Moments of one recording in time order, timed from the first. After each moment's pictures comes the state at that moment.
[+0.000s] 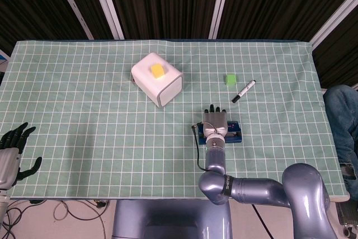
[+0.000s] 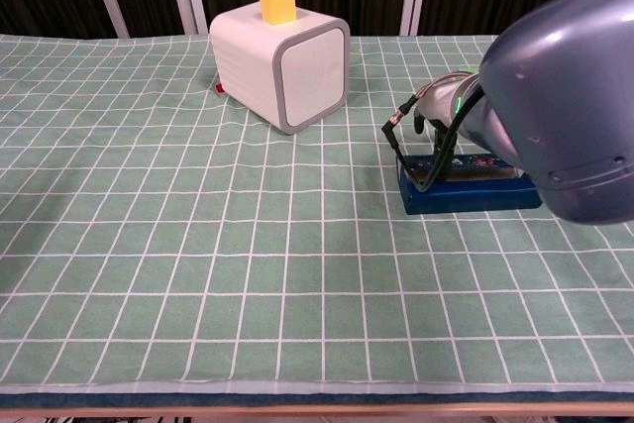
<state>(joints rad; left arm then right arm) -0.11 -1.07 -0.05 -1.78 1.38 1.39 0.02 1.16 -1.77 0.37 -1.48 0.03 1.33 -1.22</state>
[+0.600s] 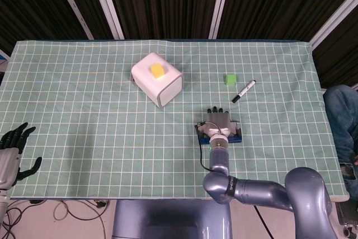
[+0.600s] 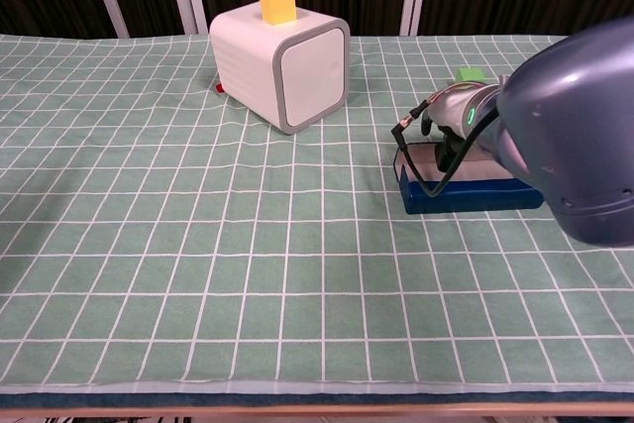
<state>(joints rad) -0.11 -1.07 -0.05 -1.78 1.38 1.39 0.02 1.10 -1.79 0.37 -1.43 -0.06 1.31 -1.15</state>
